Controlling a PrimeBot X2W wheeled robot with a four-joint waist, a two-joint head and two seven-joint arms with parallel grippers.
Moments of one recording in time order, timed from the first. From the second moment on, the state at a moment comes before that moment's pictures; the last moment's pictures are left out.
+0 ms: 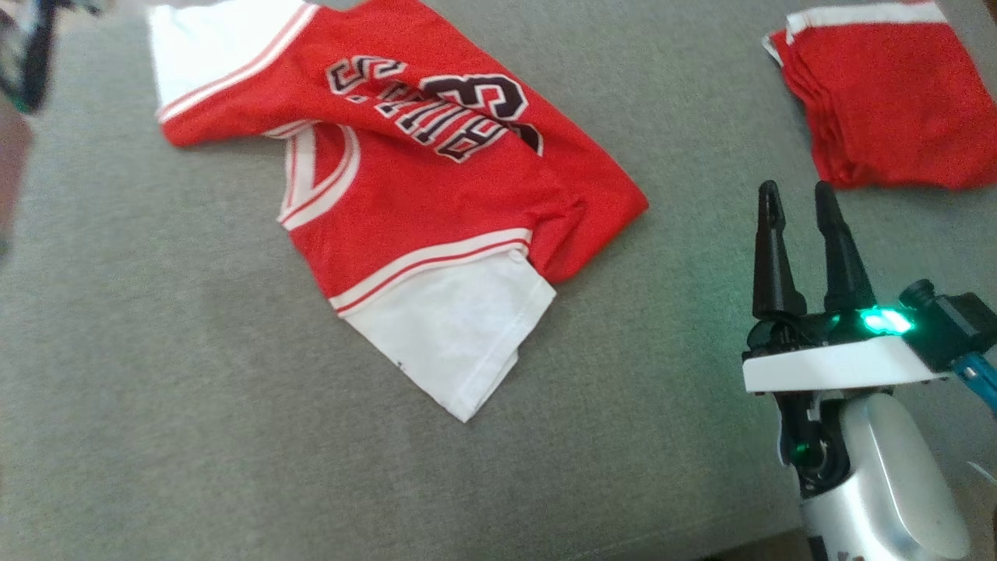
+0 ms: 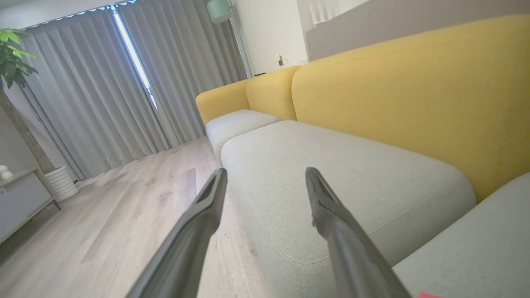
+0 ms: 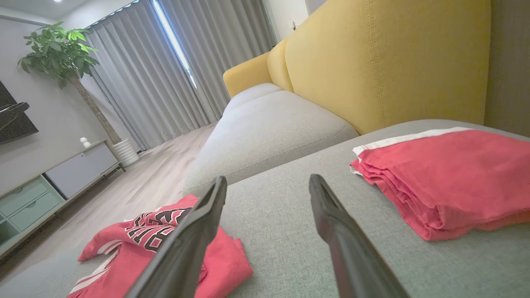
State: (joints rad) left arm -1.35 0.48 -0.81 0.88 -0.61 -0.02 -0.11; right arm -0.22 -0.05 0.13 0.16 0.44 0.13 -0.26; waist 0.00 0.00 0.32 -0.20
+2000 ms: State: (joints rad) left arm -0.33 0.12 -0.55 0.49 -0.58 0.14 0.00; right arm -0.11 -0.05 0.09 0.14 0.33 0.13 -0.26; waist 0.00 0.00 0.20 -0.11
